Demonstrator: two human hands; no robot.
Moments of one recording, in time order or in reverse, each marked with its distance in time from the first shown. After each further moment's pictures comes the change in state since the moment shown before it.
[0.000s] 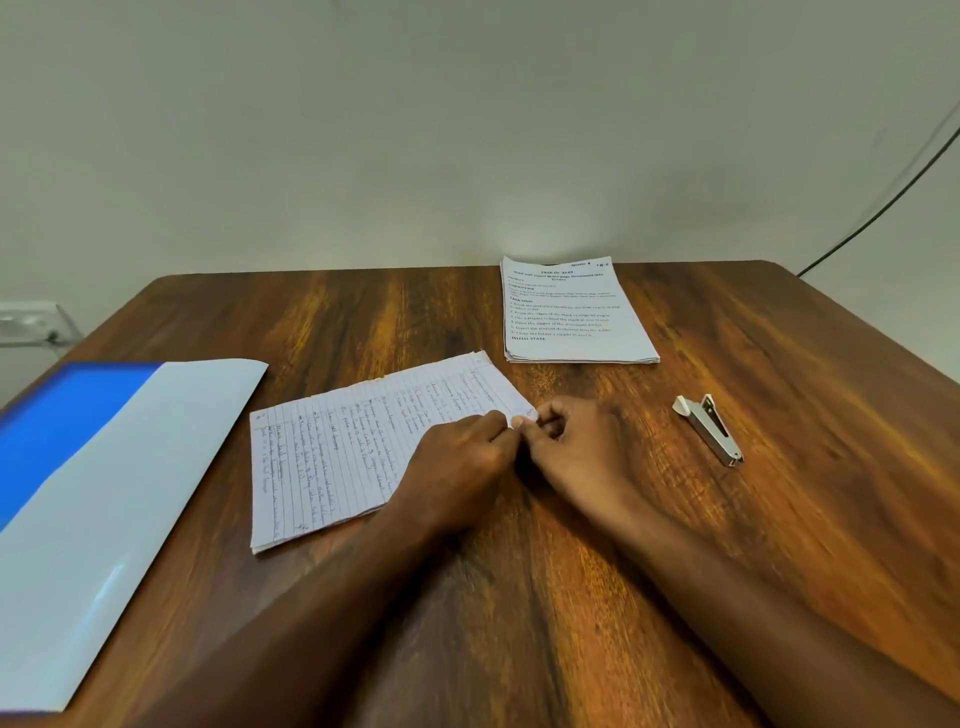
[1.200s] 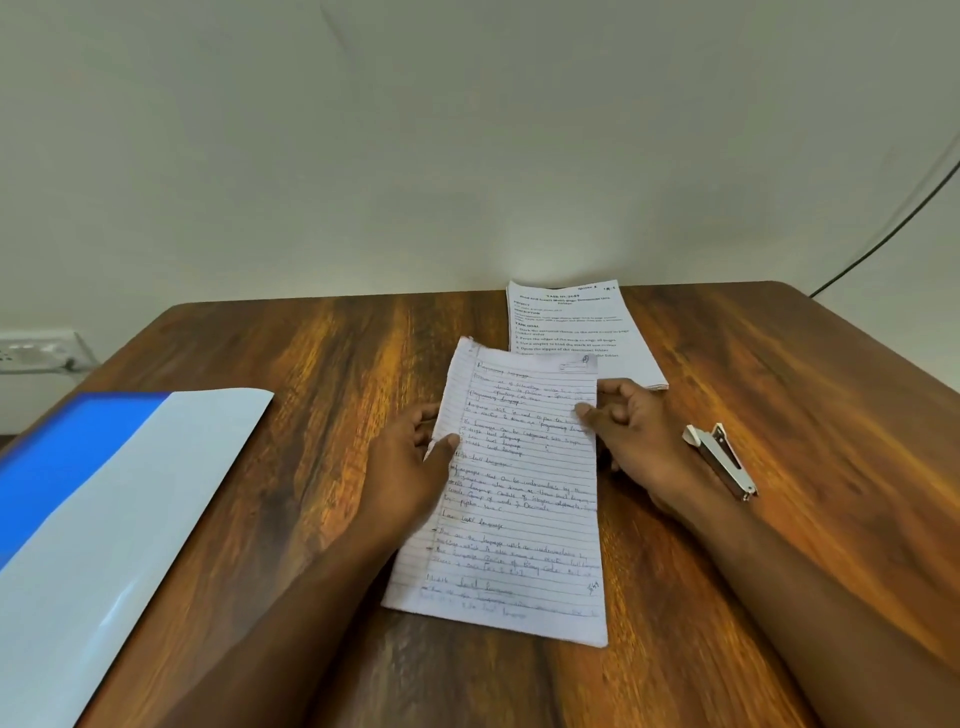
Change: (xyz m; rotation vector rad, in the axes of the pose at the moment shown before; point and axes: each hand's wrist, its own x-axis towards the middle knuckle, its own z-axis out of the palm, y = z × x) left_hand -0.002 -0.036 -0.012 -0.846 0.083 -0.860; right_hand 0.062 0.054 -0.038 0.399 -0.091 0.033
